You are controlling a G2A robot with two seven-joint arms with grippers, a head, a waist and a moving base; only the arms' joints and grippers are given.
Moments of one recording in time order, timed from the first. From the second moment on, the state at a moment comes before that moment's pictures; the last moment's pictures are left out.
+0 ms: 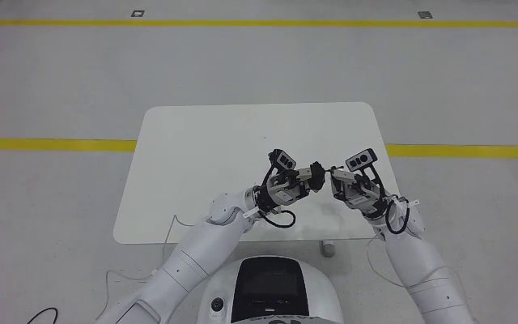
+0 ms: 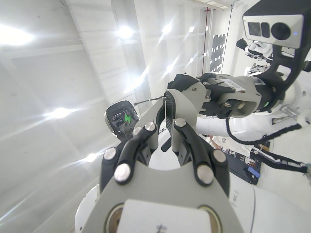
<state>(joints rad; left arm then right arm) 1.18 -1.42 -0.85 -1.32 -1.02 -0.34 -1.00 -1.48 -1.17 1.36 -1.47 1.10 -0.14 1.30</state>
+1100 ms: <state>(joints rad) 1.18 -1.42 -0.85 -1.32 -1.02 -0.34 -1.00 -1.46 -1.18 1.37 -1.44 1.08 -0.13 1.27</state>
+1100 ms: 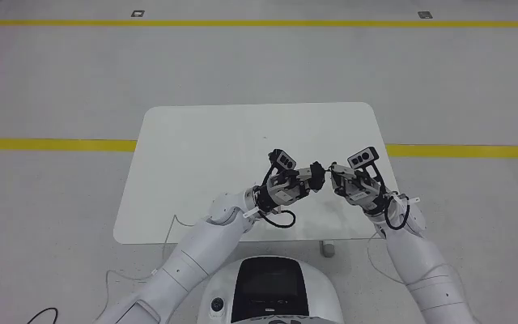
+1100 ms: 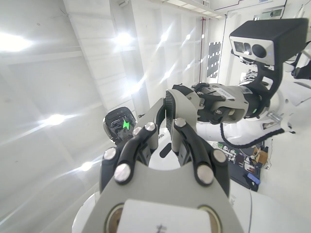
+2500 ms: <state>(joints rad) 1.18 -1.42 -0.85 -1.32 -1.02 -0.34 -1.00 -1.44 -1.19 1.38 -1.37 1.06 -0.15 1.25</state>
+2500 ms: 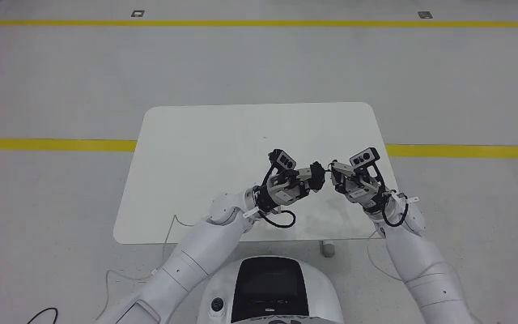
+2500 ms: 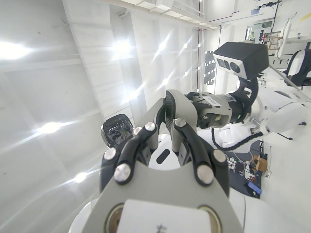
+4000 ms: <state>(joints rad) 1.18 -1.42 -0.85 -1.32 -1.02 -0.34 -1.00 -1.43 -1.19 1.38 -1.33 1.02 -0.16 1.21</state>
